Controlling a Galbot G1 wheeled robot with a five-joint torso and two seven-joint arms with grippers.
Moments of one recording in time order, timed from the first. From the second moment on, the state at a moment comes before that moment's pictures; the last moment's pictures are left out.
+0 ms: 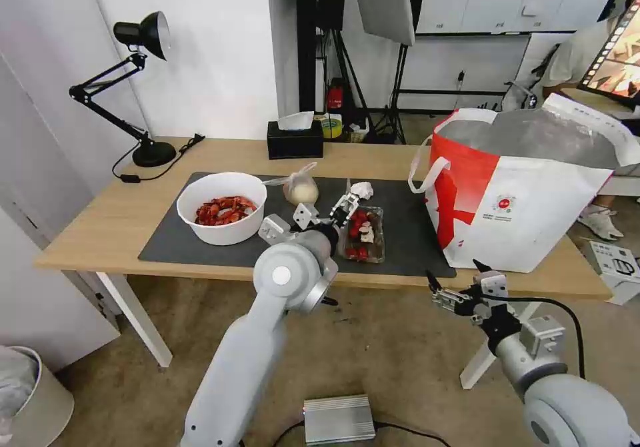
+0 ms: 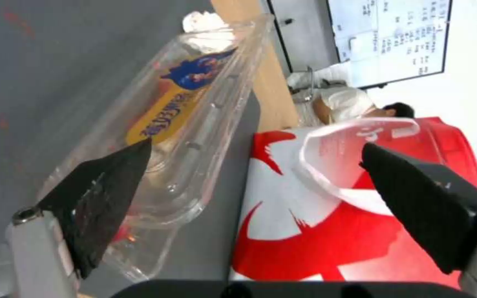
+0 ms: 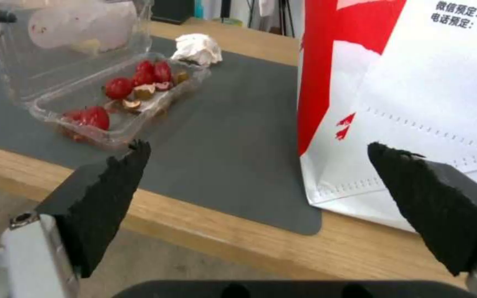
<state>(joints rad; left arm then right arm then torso) 0.80 -1.54 -0.06 -1.95 -1.51 0.19 -0.93 -1.61 0.97 0.59 2.26 0.43 -0.30 0.14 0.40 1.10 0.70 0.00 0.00</state>
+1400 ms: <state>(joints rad) 0.76 -1.40 0.10 -1.98 -1.21 0.40 -0.68 -1.65 0.99 0.62 2.29 0.43 -0.29 0.14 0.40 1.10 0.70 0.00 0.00</state>
